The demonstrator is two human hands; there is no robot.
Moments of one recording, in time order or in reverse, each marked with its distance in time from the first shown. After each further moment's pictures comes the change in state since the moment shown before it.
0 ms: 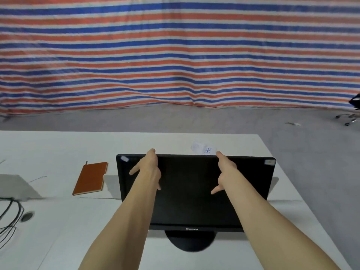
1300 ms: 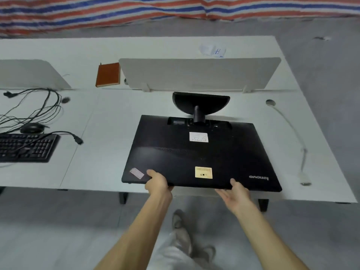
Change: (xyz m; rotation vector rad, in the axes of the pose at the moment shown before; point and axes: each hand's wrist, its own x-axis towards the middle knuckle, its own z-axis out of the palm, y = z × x) left_hand -0.173 -0.402 -0.263 -0.216 0.302 -0.201; right_hand -0.111 0.451 -0.222 0.368 0.080 0.226
